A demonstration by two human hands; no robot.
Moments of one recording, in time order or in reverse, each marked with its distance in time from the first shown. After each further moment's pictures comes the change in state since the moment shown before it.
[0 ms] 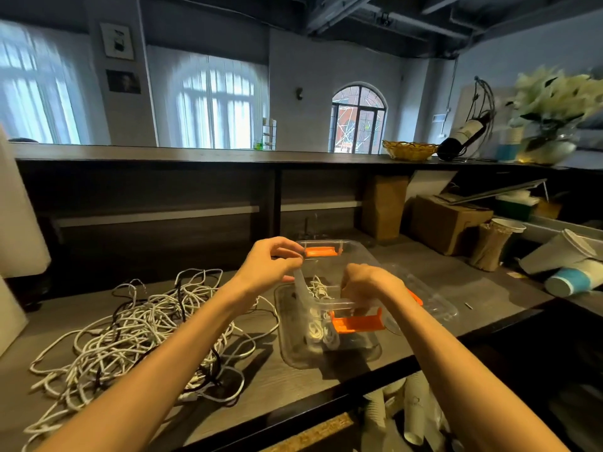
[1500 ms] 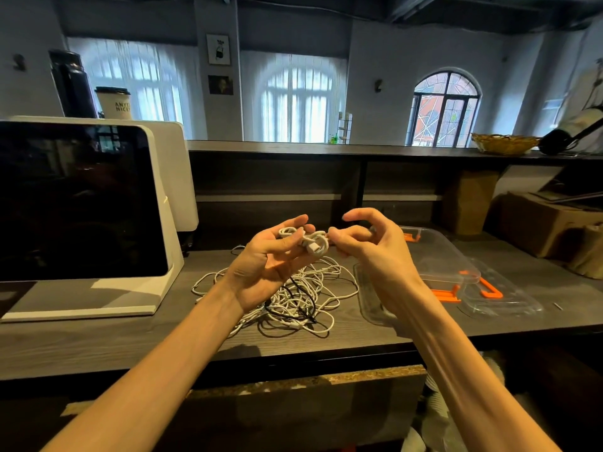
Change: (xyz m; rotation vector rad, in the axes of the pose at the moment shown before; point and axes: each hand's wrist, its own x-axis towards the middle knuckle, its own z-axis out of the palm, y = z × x) left_hand -0.172 0.043 -0.094 -0.990 0.026 -0.072; right_hand -0.194 -0.136 0.024 1.377 0.249 -0.694
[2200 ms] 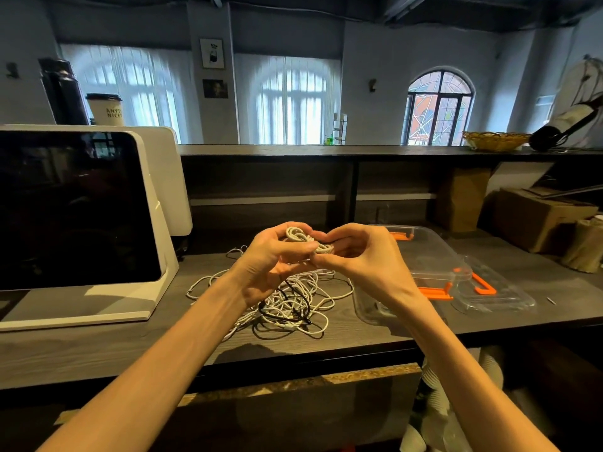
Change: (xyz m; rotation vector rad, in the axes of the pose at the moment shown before) left_hand 0.013 -0.006 0.013 0.475 0.080 0.014; right_hand 0.001 0.009 -0.016 -0.519 -0.075 -0.121
